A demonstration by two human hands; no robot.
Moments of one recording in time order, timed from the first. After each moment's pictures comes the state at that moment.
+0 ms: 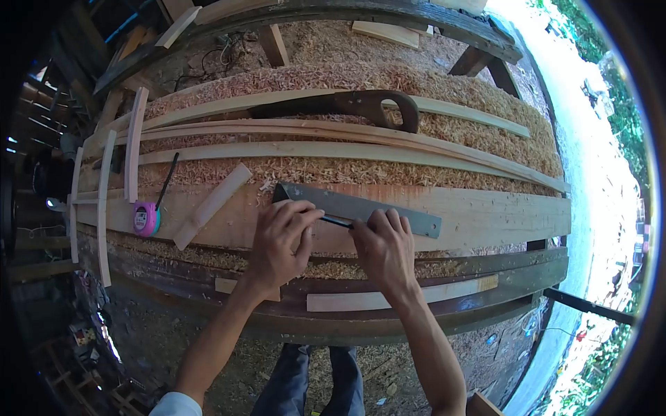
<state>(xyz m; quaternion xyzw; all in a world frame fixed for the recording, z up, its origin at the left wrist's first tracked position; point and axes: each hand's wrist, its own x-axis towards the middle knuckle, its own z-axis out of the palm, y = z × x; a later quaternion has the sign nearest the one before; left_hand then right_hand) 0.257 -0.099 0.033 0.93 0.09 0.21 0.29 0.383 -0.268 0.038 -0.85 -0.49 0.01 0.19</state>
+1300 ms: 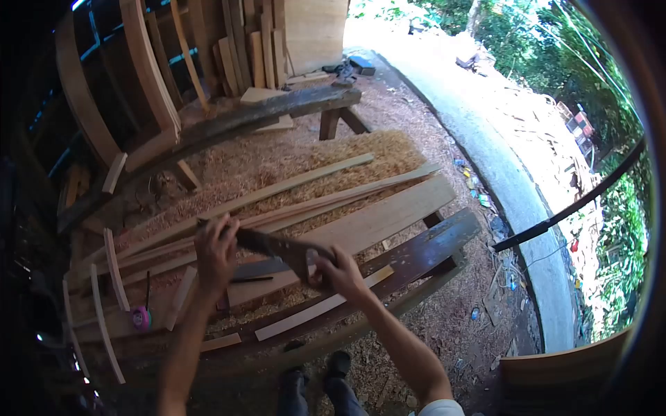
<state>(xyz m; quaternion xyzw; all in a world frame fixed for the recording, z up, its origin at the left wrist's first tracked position) 0.344 -0.107 0.145 0.95 -0.01 0.31 0.09 0.410 -0.399 0.129 -0.73 -0.09 0.23 0.64</state>
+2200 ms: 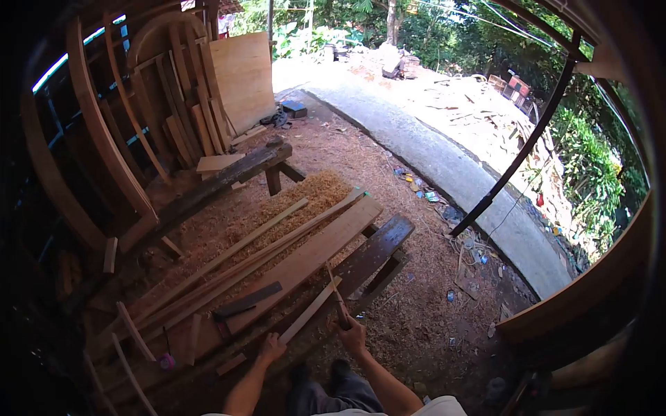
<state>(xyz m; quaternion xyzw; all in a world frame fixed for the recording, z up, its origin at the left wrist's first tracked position) 0.216 -0.236 0.015 0.93 0.03 -0.17 0.32 0.234 -0.515 0.163 -0.85 0.13 -0.02 0.51</state>
